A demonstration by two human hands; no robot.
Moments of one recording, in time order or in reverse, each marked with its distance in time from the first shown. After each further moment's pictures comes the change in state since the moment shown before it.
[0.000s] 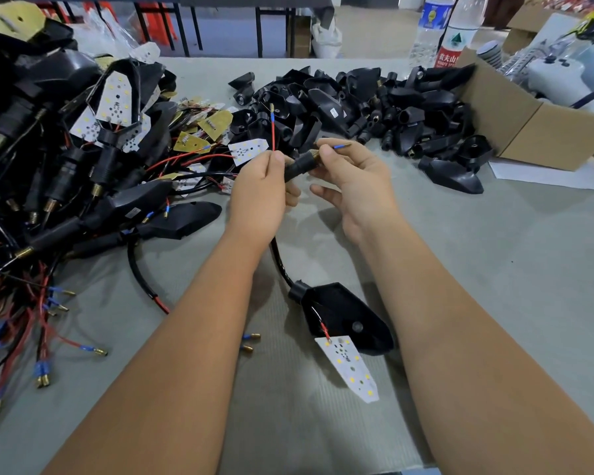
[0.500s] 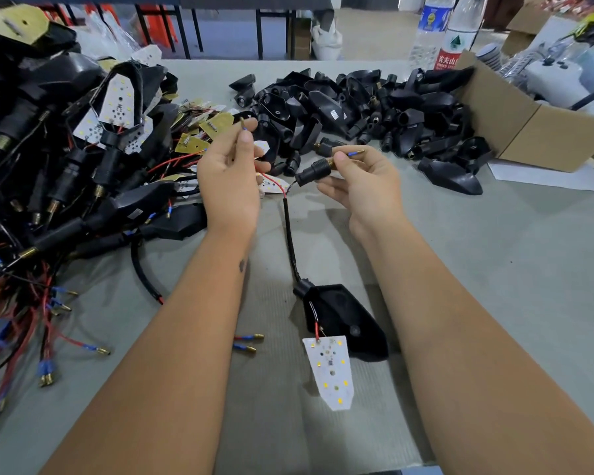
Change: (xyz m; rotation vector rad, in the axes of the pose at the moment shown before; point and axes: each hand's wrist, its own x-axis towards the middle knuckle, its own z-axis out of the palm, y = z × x) left_hand 0.006 0.006 -0.015 -0.340 0.302 0.129; right_hand 0.004 0.000 -0.004 0.055 0.143 -0.005
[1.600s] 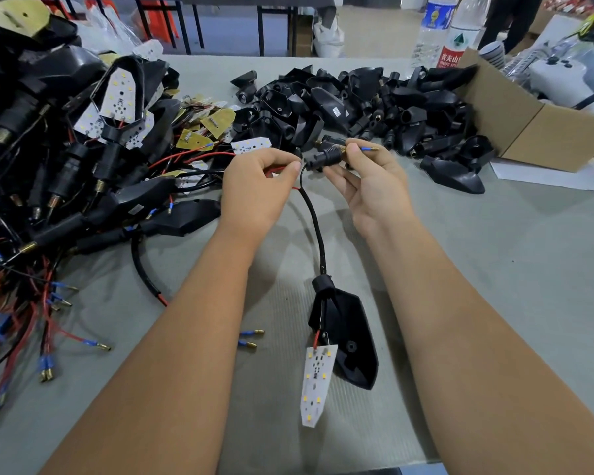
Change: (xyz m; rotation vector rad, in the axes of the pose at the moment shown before) left_hand -0.005 -0.003 -0.001 0.527 -0.282 0.106; right_hand 0.006 0.000 -0.002 0.246 -0.013 0.071
